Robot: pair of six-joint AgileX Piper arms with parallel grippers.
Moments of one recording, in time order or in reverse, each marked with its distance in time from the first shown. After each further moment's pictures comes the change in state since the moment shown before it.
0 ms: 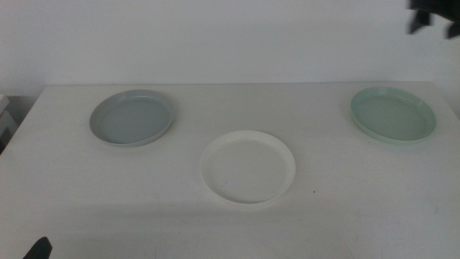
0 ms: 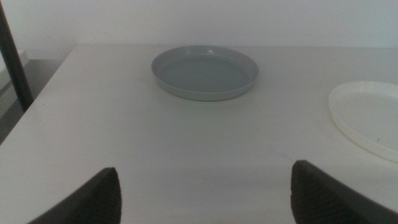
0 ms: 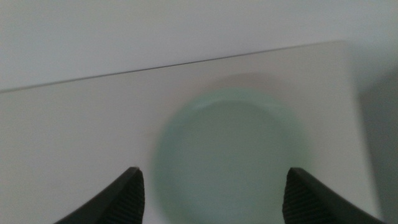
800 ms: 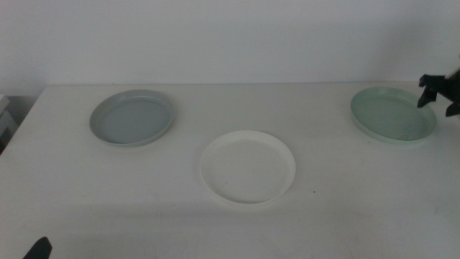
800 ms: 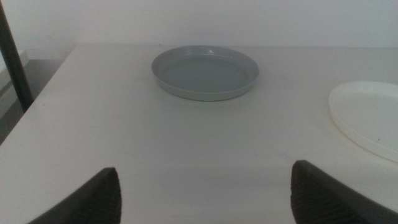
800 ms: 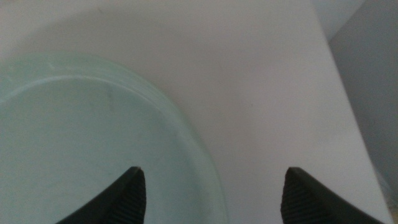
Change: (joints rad) left arm 0.000 0.000 0.000 0.000 0.000 0.000; right arm -0.203 0.398 0.000 0.144 -0.172 -0.104
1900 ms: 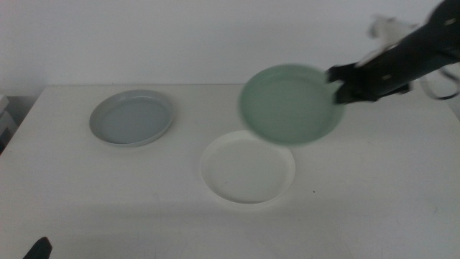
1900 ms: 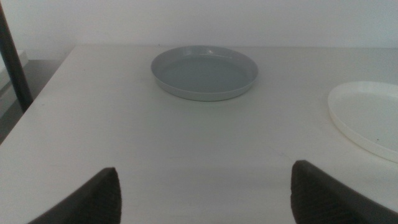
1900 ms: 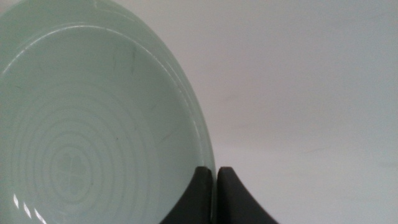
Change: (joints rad) left arm 0.000 0.000 0.000 0.000 0.000 0.000; right arm 0.448 -0.588 0.629 0.183 -0.195 -0.091
